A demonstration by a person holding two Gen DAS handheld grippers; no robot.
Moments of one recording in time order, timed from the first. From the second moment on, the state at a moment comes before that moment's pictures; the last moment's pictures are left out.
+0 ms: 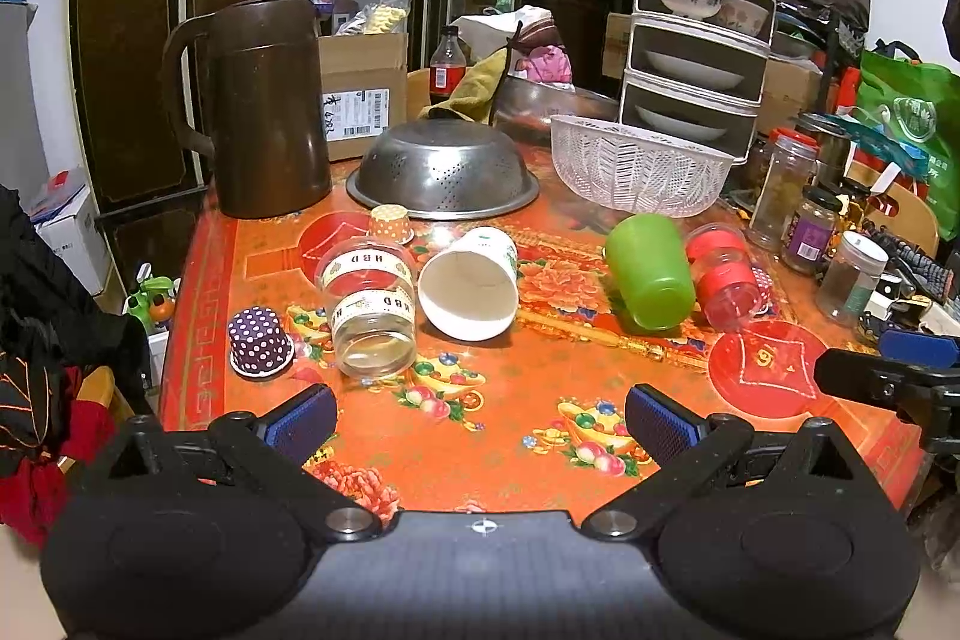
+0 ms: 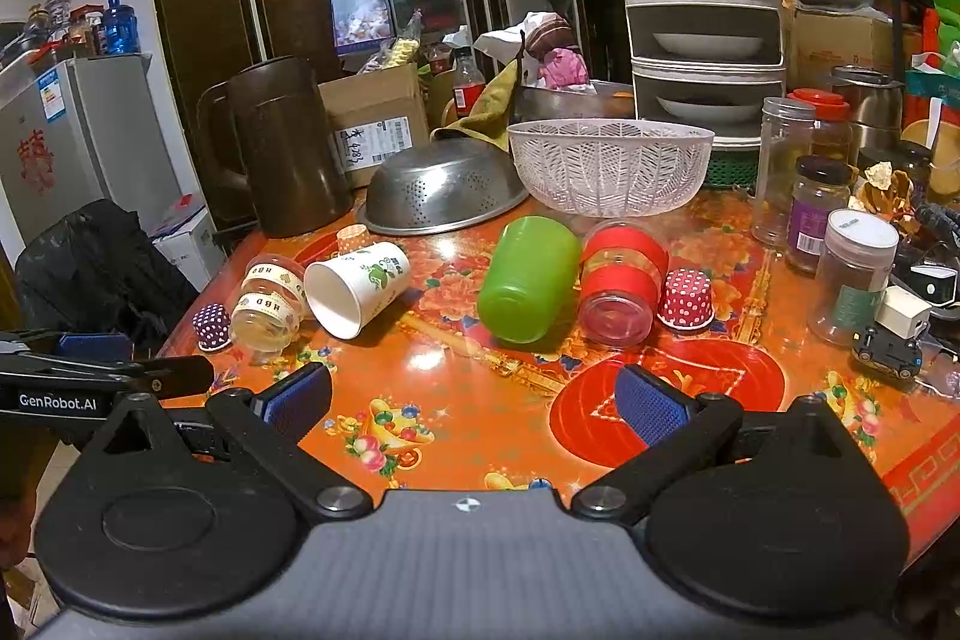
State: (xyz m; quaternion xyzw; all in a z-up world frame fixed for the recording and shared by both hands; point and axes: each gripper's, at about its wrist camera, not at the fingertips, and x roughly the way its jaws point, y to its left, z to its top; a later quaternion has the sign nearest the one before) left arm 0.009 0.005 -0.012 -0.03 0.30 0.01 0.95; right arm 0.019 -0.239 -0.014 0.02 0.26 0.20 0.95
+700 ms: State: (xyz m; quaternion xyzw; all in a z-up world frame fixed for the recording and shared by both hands) left arm 0.010 0.005 -0.014 -0.03 0.31 0.02 0.95; right arm 0.020 -0.240 -0.014 0.02 0.26 0.20 0.94
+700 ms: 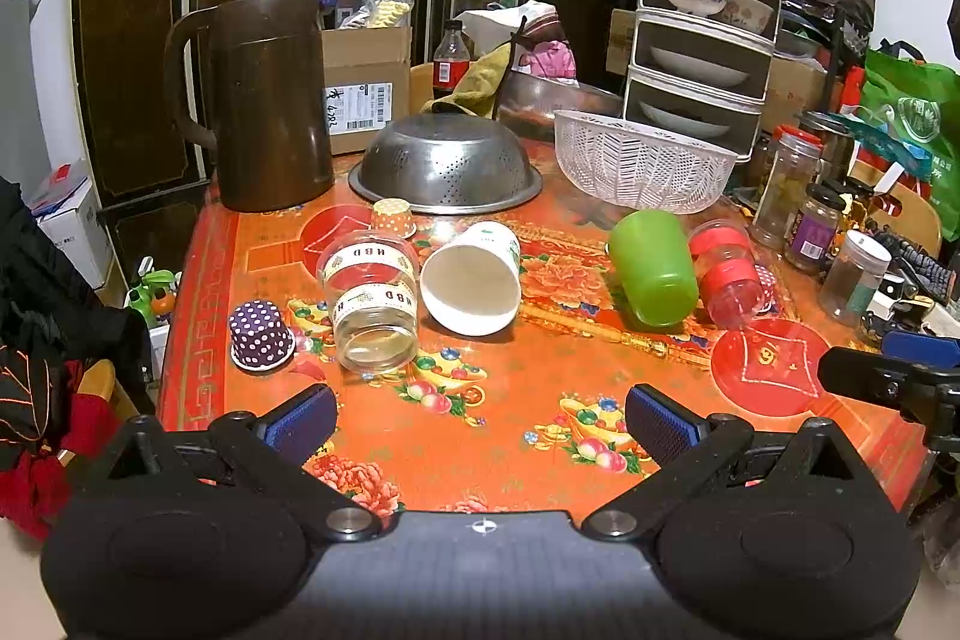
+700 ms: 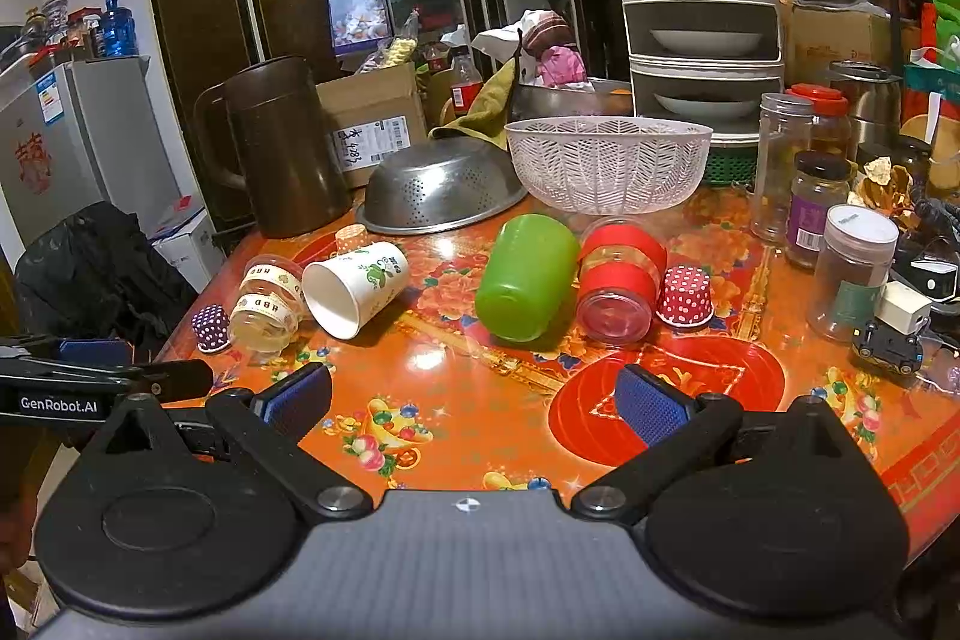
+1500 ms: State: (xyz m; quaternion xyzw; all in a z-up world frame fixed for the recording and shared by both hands) left arm 0.011 0.003 -0.015 -0.03 0.31 0.02 0.95; right arm 0.022 -0.239 -0.014 0.02 0.27 0.20 0.94
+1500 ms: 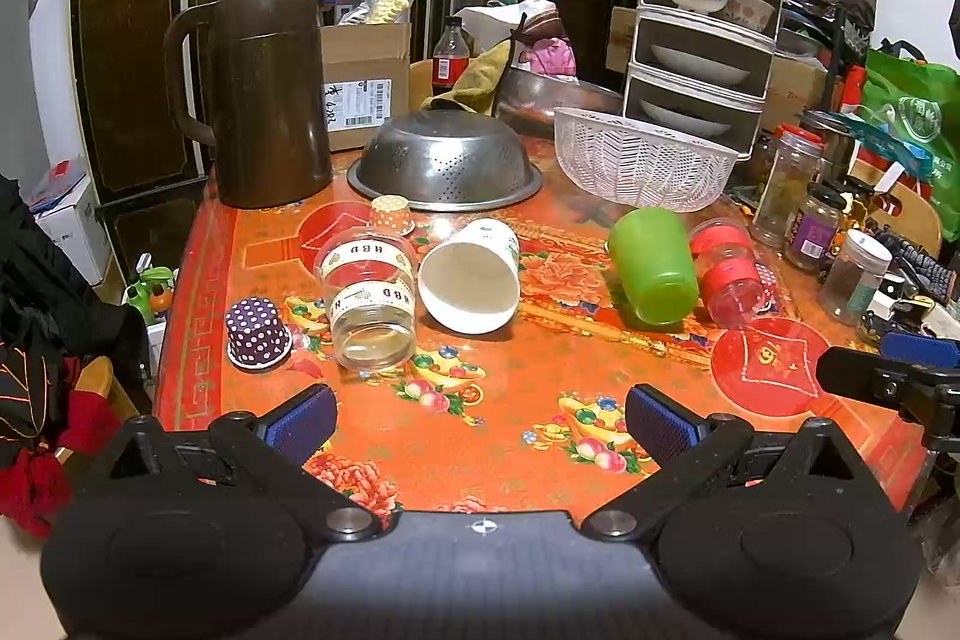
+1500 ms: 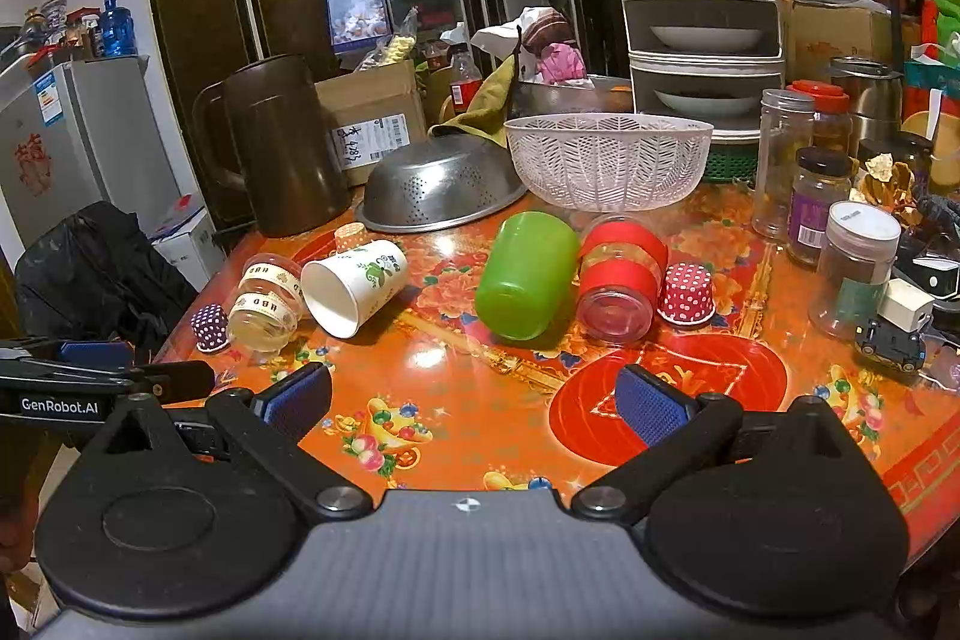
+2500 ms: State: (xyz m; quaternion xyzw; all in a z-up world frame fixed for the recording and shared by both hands) left arm 0.042 0.032 0.017 -0.02 0.31 0.07 0.95; right arm 0.025 -0.252 -0.018 0.03 0.26 0.20 0.94
